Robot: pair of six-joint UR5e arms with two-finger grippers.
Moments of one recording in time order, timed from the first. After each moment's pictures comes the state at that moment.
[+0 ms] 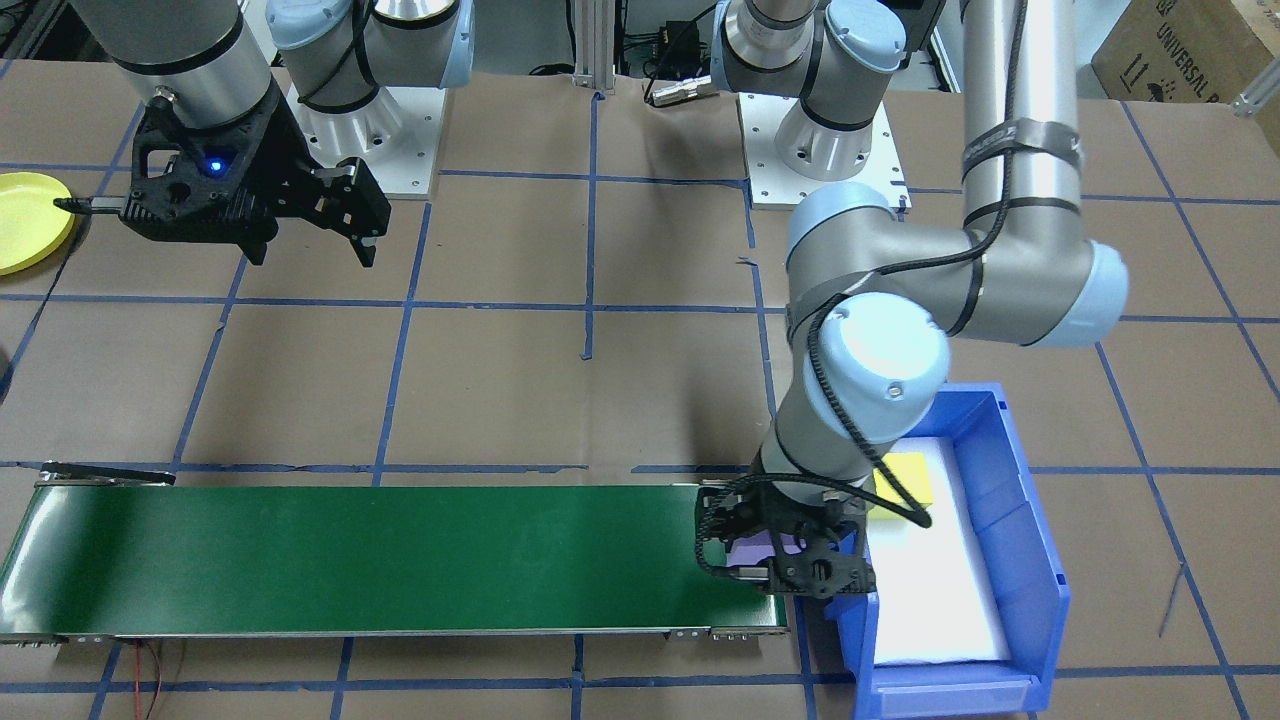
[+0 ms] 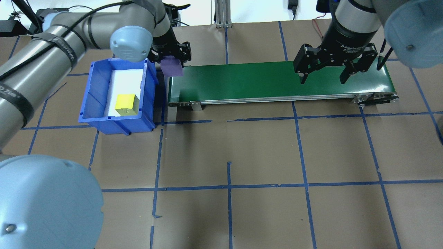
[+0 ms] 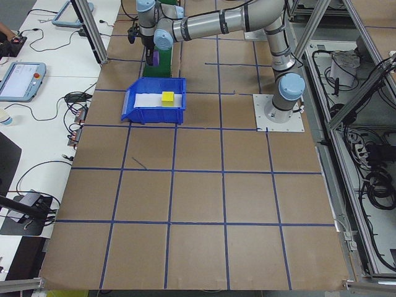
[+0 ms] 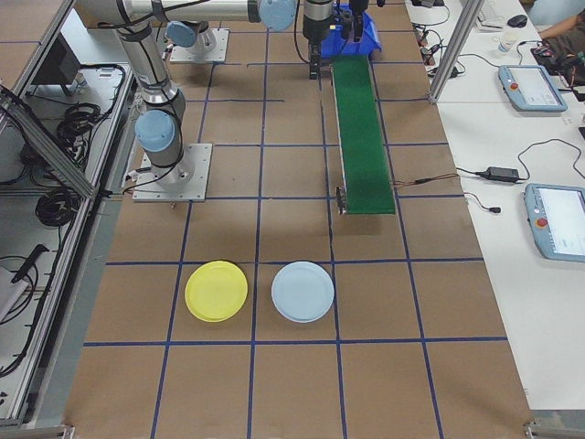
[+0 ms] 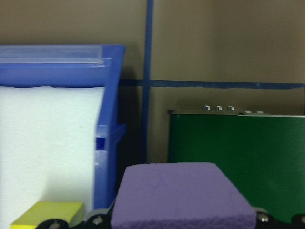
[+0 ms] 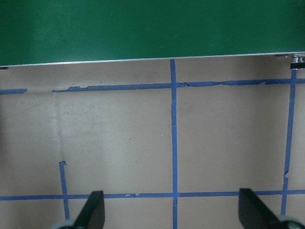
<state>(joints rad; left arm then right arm) -1.70 -2.12 -1.36 -1.16 1.56 -0.10 1.58 -1.56 1.57 -1.57 -1.54 0.04</state>
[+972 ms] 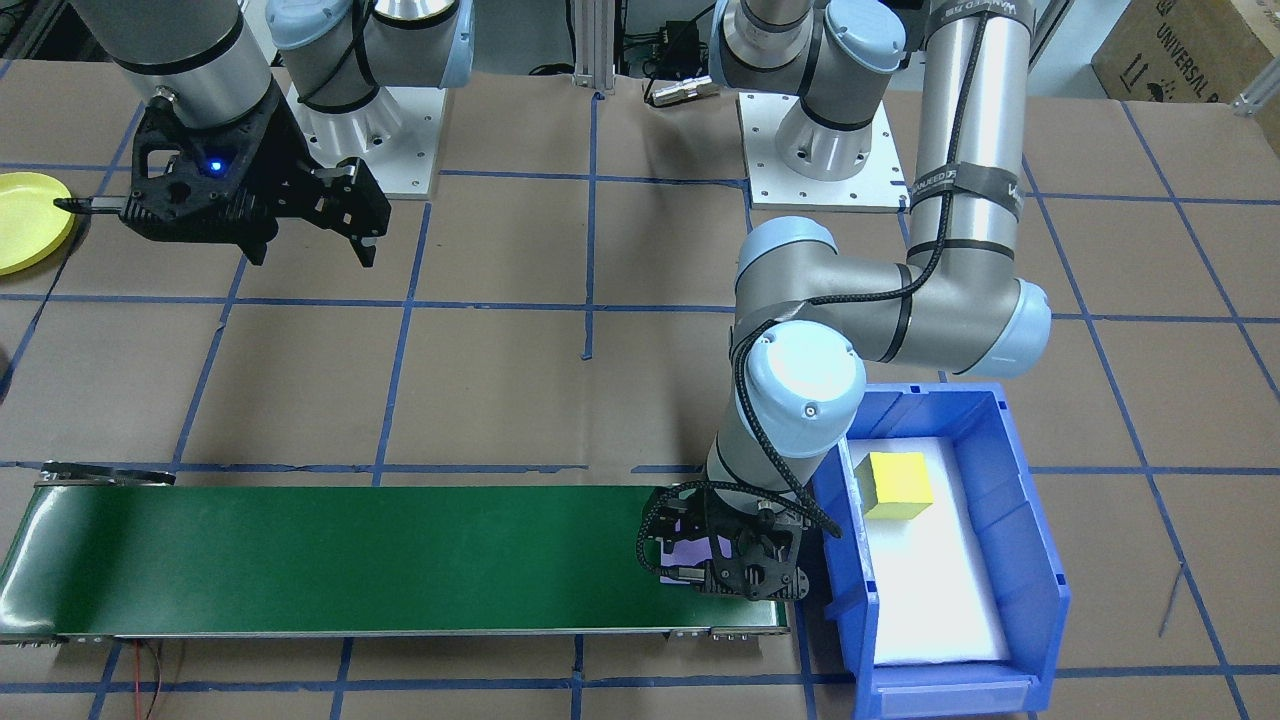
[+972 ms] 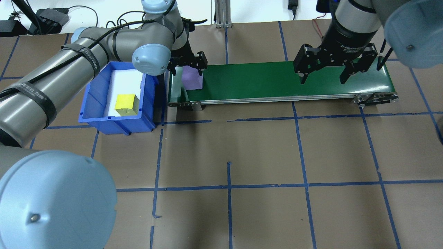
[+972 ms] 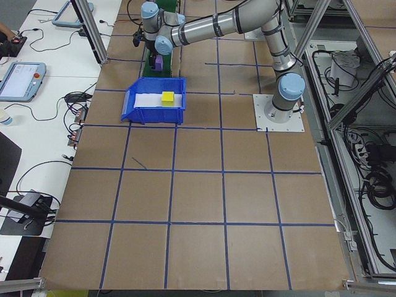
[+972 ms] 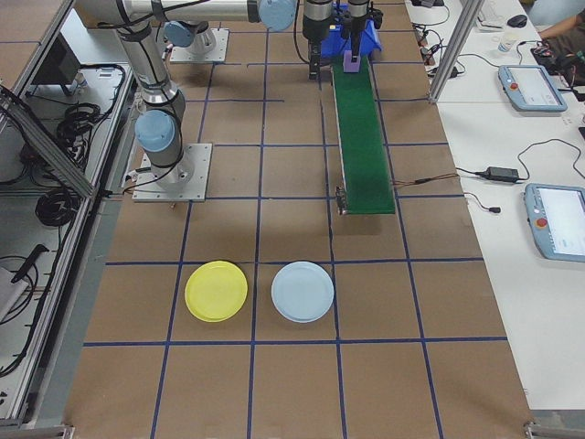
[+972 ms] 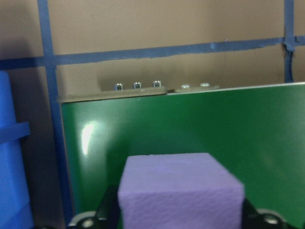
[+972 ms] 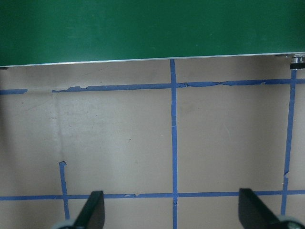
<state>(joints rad) -1.72 -2.12 -1.40 -1.10 1.54 -0.09 1.58 -1.56 1.57 -1.57 -1.54 0.04</state>
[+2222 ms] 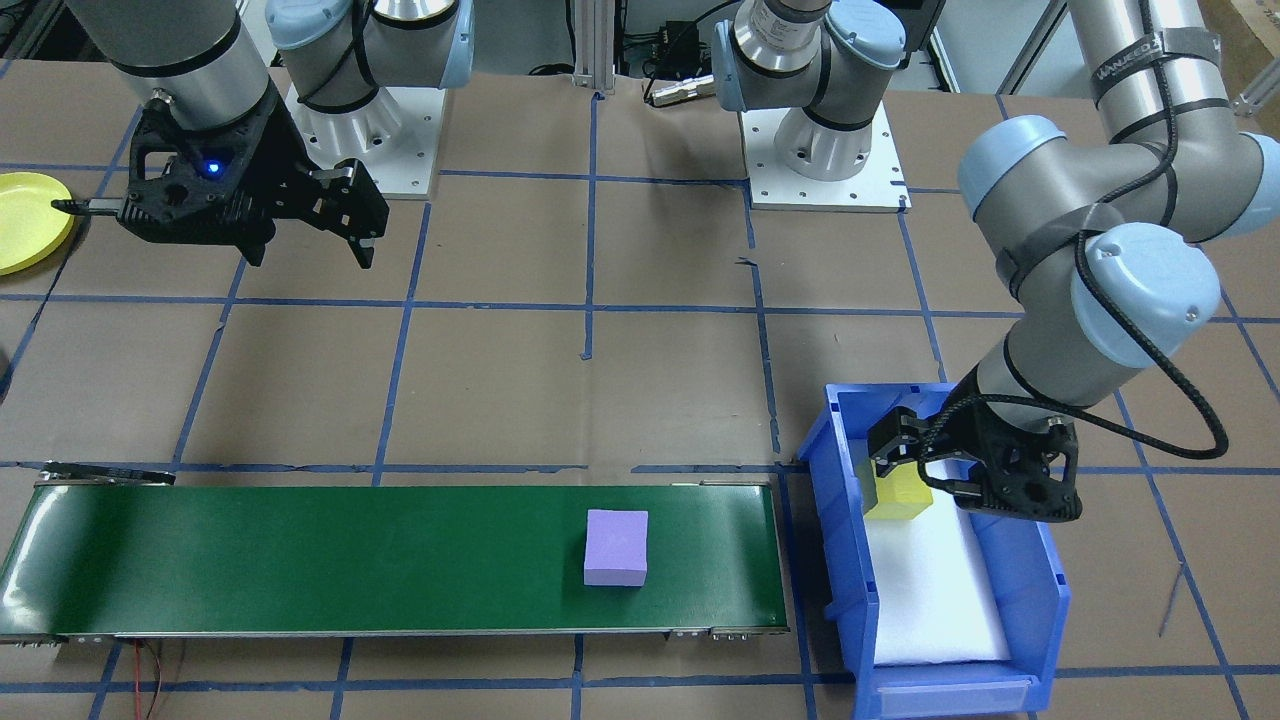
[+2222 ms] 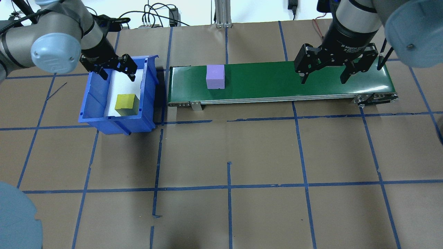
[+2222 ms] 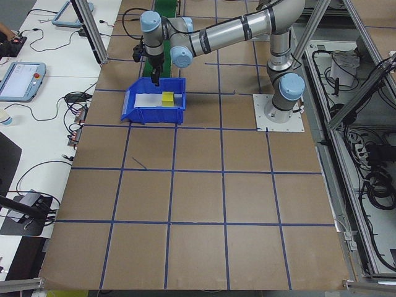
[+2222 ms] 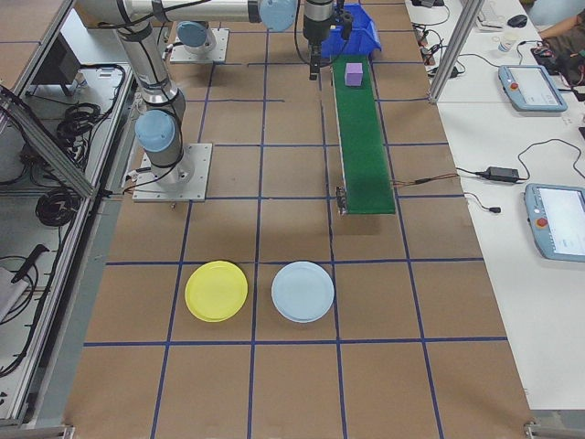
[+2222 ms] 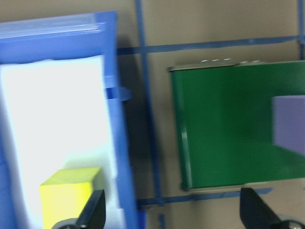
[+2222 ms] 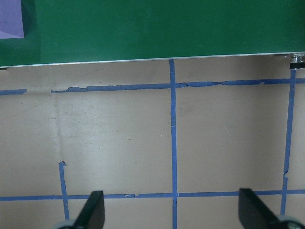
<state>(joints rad) -1.40 -1.90 -1.58 -1.23 1.55 0.31 1.58 -1.56 1.57 -1.57 -1.54 0.04</state>
